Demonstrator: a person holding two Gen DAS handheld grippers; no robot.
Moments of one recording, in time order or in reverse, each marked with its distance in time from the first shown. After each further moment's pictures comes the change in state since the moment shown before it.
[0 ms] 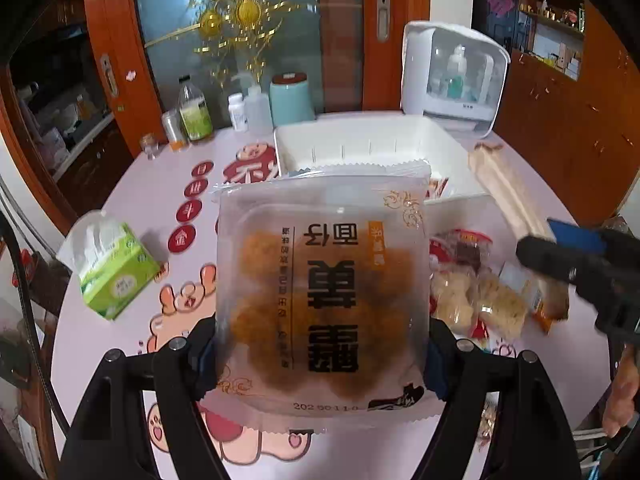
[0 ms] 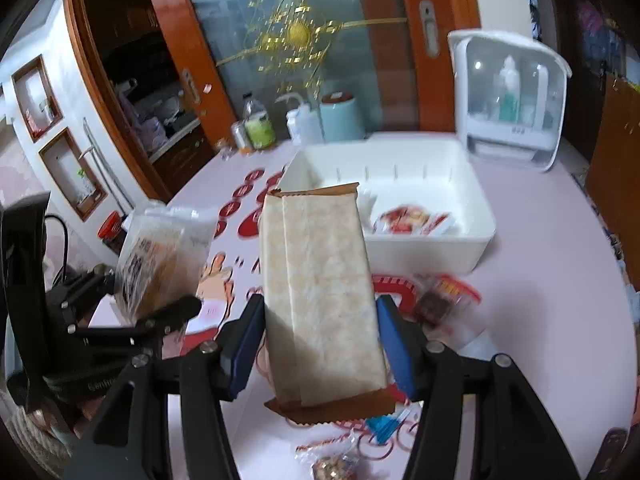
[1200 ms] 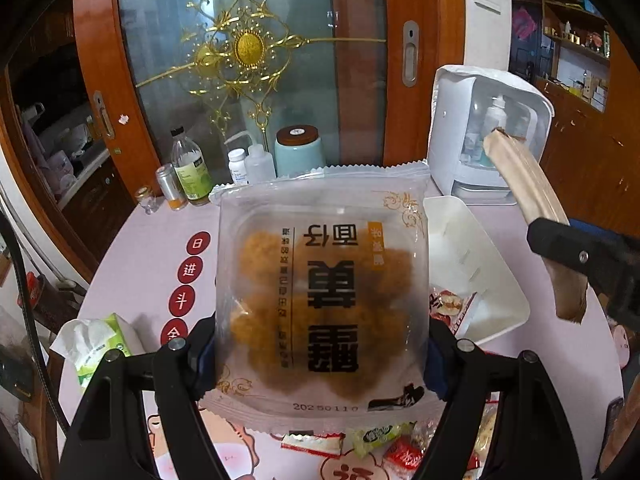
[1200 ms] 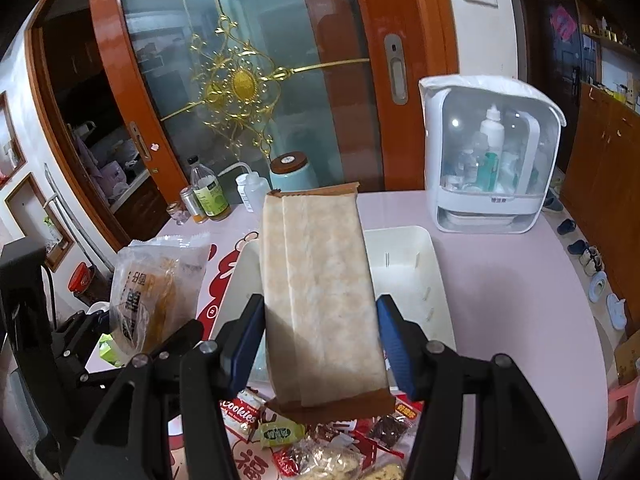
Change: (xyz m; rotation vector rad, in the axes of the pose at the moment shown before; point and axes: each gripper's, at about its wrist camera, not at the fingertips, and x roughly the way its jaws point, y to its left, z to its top) left arm 0.072 -0.013 0.142 -0.042 -0.063 0.064; right arm 0.057 -0.051 0.133 0.086 -0.038 -0.091
